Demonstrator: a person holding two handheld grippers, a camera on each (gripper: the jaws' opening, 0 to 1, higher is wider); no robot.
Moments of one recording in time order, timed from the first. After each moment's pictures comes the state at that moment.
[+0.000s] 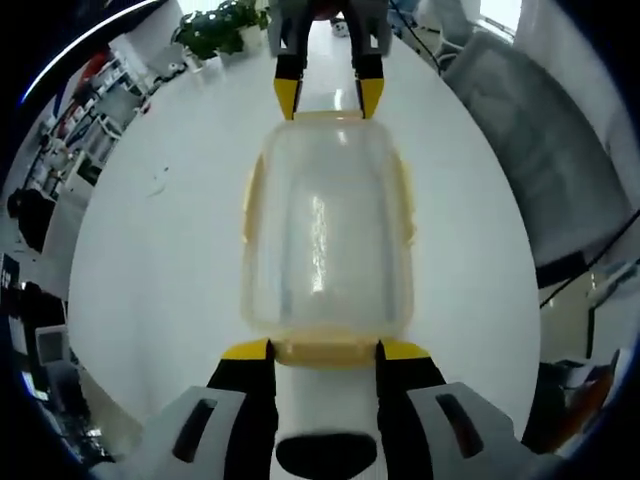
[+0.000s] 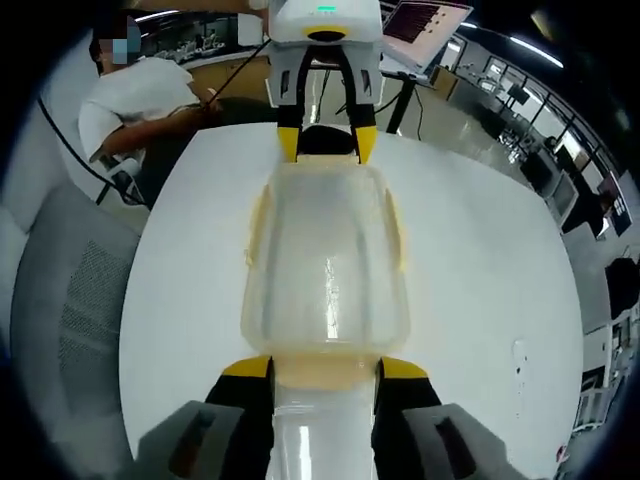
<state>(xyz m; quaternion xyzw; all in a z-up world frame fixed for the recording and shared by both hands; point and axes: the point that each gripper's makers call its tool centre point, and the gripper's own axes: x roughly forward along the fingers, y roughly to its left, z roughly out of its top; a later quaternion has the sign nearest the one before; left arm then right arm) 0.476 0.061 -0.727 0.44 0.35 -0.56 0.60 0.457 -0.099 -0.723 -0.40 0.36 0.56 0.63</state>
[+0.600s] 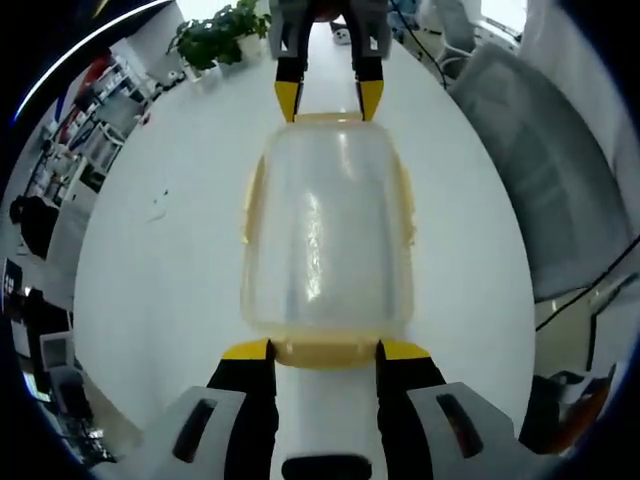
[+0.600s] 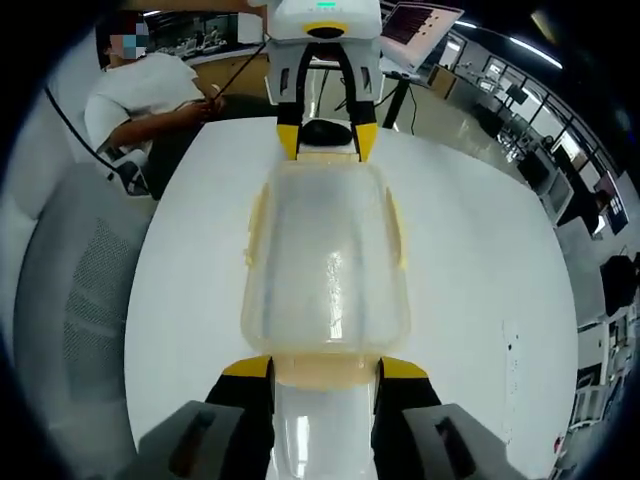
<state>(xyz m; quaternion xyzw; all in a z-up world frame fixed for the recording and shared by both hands) 0.471 0.017 -0.716 0.44 0.35 -0.56 0.61 0.453 -0.145 -0.715 -0.41 0.36 0.56 0.62</state>
